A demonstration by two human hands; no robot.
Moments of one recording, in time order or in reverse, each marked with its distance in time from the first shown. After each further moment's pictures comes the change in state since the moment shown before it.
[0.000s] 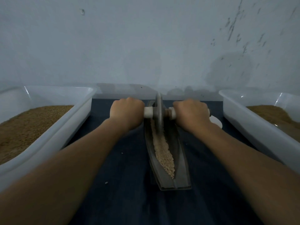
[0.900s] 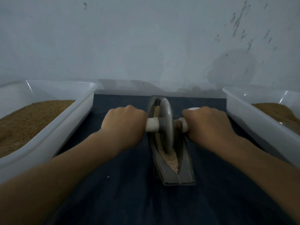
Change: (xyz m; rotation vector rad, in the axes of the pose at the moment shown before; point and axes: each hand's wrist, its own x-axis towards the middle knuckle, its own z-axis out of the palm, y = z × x) left_hand -0.063 0.000 -0.006 0.017 0.103 0.079; right_hand -0.058 0.013 -0.008 -0.033 0.173 -0.163
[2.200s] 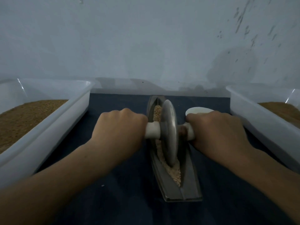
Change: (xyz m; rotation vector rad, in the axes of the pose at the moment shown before) left_hand -0.003 0.001 -0.007 0.038 0.098 0.050; right_hand -0.013 0.003 0.002 -0.022 0.055 -0.001
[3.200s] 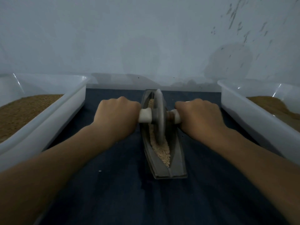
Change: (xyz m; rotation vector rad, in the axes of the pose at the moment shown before) left_hand 0.007 0.003 0.006 0.016 -0.046 -0.054; right_hand 0.018 -0.006 0.000 0.036 -0.078 0.055
